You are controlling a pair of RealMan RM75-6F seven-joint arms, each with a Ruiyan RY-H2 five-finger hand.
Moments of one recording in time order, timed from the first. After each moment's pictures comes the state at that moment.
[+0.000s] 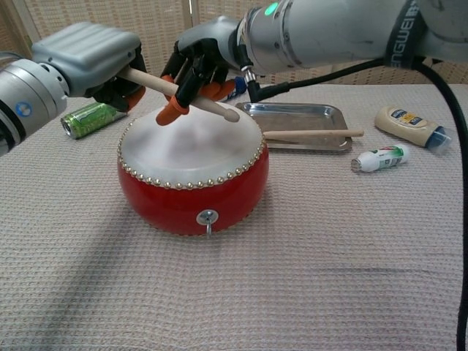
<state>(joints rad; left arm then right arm) -0.79 -1.58 -0.24 -1.63 1.06 1.31 0.87 1.38 -1.45 0.26 -1.63 -0.39 0.71 -0.15</state>
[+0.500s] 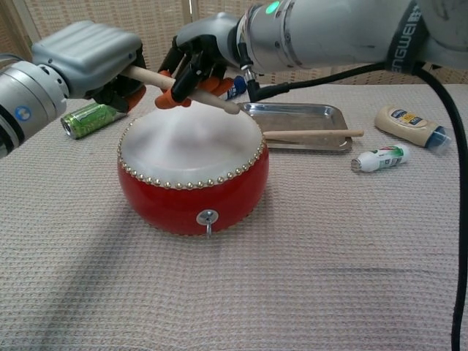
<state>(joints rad) -0.79 -1.58 -0.22 -1.62 1.10 1.32 0.87 1.35 -1.46 0.28 -1.63 -0.46 0.73 -0.13</state>
